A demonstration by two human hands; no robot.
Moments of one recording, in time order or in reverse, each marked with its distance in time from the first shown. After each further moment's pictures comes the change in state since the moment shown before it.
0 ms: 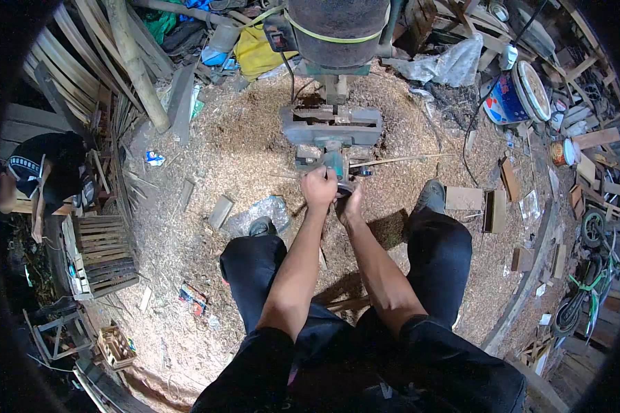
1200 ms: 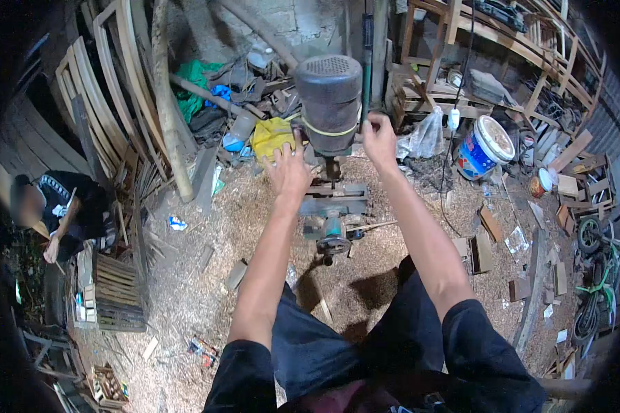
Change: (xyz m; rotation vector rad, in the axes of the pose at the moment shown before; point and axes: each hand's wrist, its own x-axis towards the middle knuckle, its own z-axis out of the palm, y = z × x) left_hand 0.127 0.175 -0.192 0.671 0.183 0.435; right_hand -0.111 -0.323 0.289 -0.936 -0.098 -1.286
